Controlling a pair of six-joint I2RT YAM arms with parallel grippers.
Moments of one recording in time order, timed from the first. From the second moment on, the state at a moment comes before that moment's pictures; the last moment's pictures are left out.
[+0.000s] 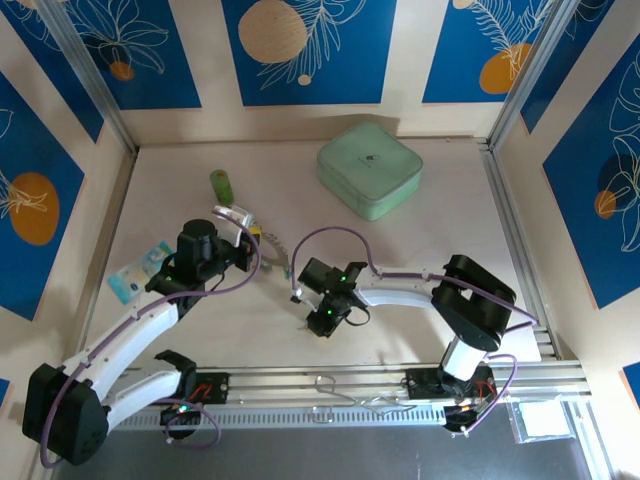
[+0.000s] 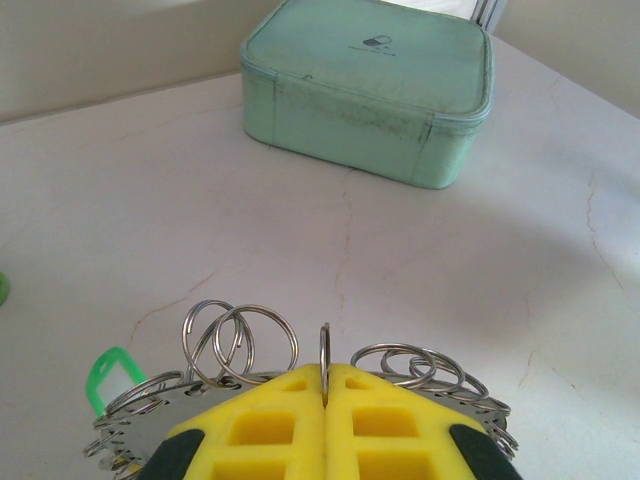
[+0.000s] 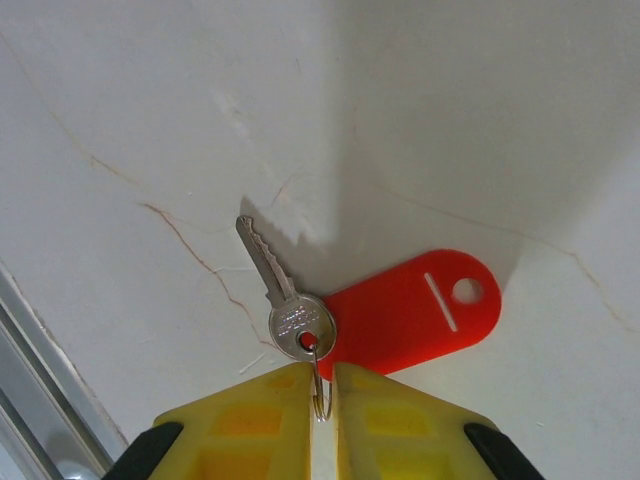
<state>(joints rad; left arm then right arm) -0.44 0.97 0.61 -0.05 0.19 -0.04 1.03 1.69 0.94 -0.57 -0.26 0.12</state>
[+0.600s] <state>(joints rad) -0.44 0.97 0.61 -0.05 0.19 -0.03 1.03 1.68 0.94 -0.58 -0.24 0.12</state>
